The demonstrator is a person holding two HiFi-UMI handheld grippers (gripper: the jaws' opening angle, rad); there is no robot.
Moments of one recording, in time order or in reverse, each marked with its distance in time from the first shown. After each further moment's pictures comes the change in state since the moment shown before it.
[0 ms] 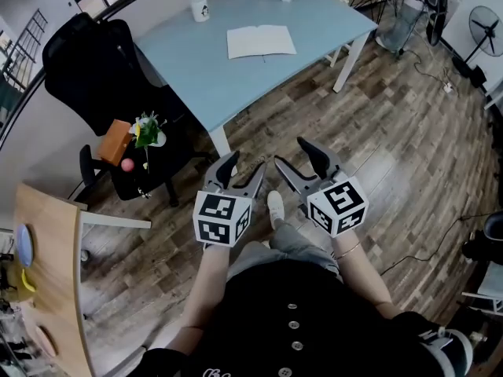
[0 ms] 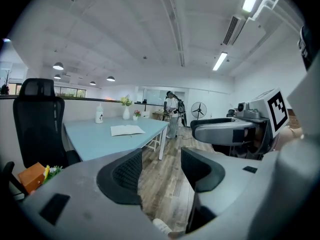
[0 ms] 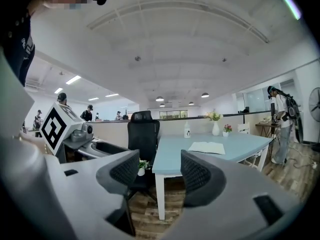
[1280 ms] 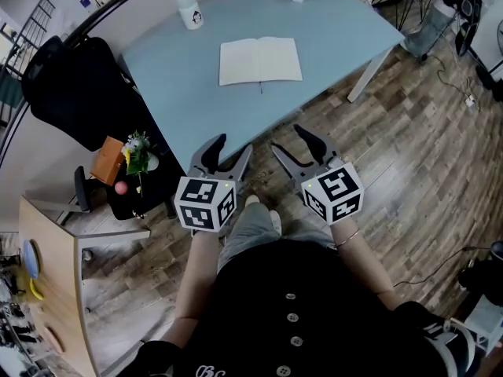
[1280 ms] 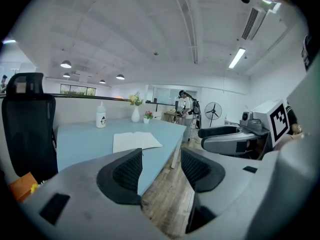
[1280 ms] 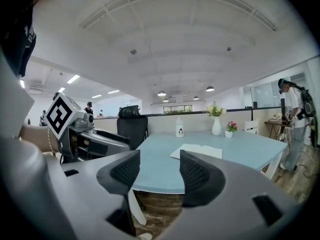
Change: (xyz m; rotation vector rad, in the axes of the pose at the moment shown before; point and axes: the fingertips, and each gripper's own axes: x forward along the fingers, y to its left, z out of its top) left arm 0.190 0.113 0.079 -0.056 0.013 0.112; right arm 0.149 -0.187 0.017 -0.011 0.058 0.078
